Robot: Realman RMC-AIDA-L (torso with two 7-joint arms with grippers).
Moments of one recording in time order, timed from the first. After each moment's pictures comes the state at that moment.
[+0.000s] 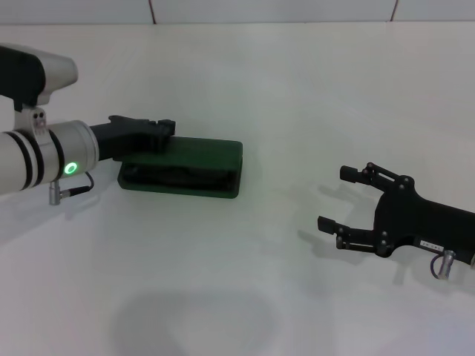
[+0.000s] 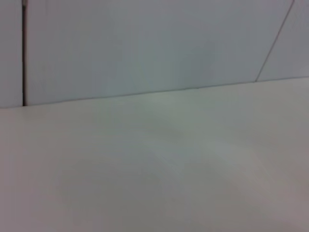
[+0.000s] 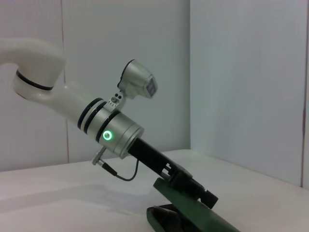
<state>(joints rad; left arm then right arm) -0.40 -2.09 1.30 0.80 1.76 0.77 -1.82 0.40 2.02 -1.49 -0.35 -1.05 -1.35 0.70</state>
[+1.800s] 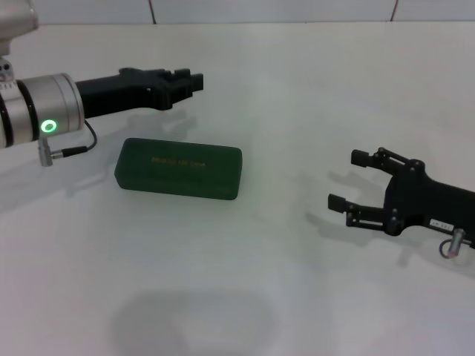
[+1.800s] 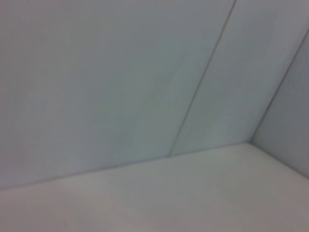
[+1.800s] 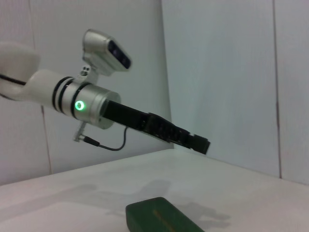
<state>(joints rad) -0.47 -2.00 1.23 0.75 1.50 1.07 -1.73 0.42 2.00 -1.47 -0.36 -1.05 -1.33 0.83</state>
